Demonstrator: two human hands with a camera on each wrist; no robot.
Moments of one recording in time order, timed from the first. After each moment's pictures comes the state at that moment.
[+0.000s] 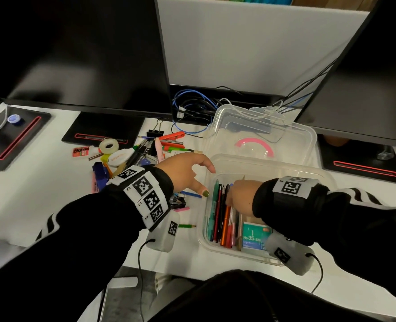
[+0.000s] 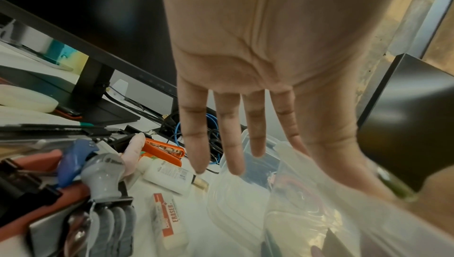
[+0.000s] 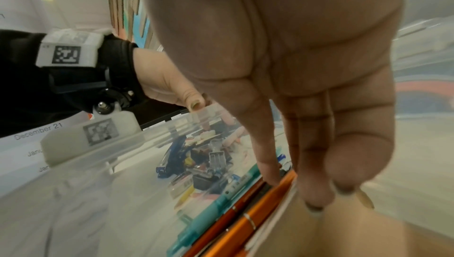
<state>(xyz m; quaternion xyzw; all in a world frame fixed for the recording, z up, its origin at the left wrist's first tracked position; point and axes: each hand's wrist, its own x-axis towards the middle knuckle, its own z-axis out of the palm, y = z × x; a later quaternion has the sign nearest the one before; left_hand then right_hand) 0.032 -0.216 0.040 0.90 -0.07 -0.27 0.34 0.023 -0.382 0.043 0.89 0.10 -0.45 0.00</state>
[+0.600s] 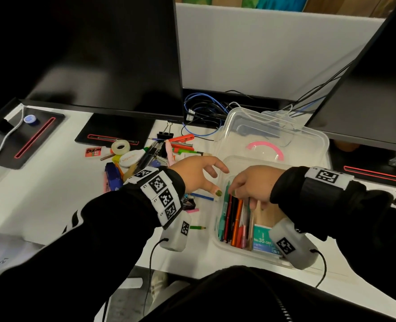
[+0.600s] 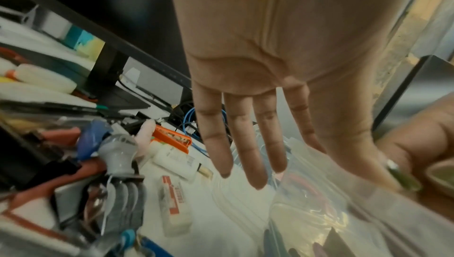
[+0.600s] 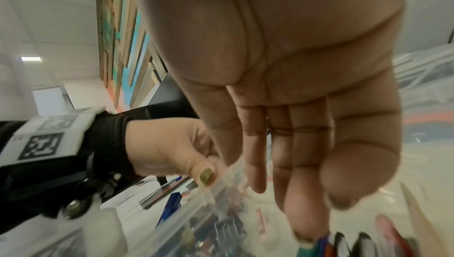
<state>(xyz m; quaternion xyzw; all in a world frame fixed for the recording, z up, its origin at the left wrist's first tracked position) 0.033 -0.211 0.030 0.88 -0.09 -0.26 0.38 0.034 -0.383 0.073 0.89 0.10 -0.42 -0.15</state>
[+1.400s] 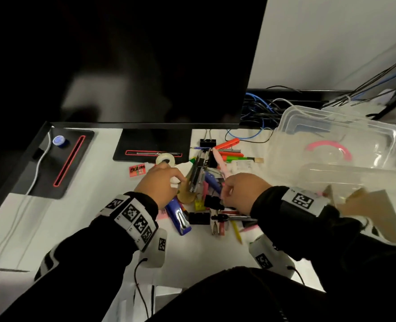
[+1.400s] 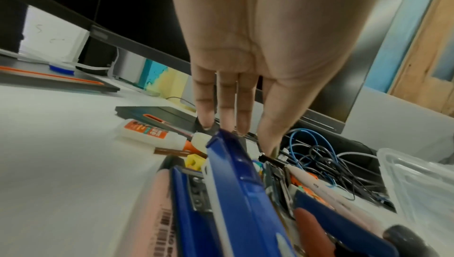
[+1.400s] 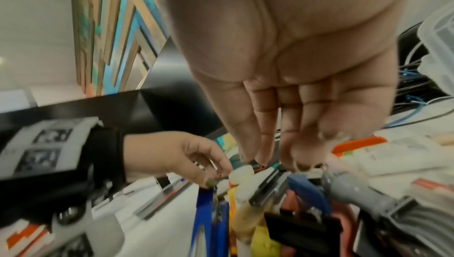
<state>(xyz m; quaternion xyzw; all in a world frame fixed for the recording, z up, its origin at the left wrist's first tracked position) 0.046 0.000 -0.005 0.97 0.00 -0.18 0.19 0.043 -0.197 0.055 0.93 0.10 -0.35 -0.09</state>
